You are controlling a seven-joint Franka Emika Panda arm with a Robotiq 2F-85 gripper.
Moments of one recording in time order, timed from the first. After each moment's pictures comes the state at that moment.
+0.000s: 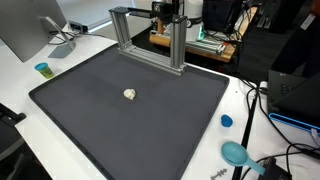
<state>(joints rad) -0.17 -0.90 -0.24 -2.65 -0.03 1.84 -0.11</state>
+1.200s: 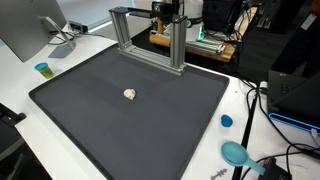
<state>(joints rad) -0.01 -0.93 0.02 -2.77 0.06 2.09 0.13</state>
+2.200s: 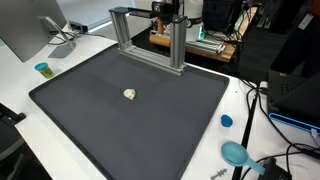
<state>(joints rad) -0.01 -0.85 0.01 -2.76 0.06 2.13 0.06</state>
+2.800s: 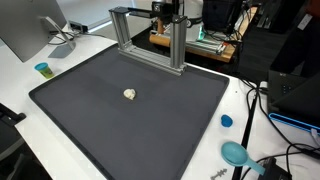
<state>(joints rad) -0.05 -0.76 0.03 -2.72 0.02 2.18 0.07</state>
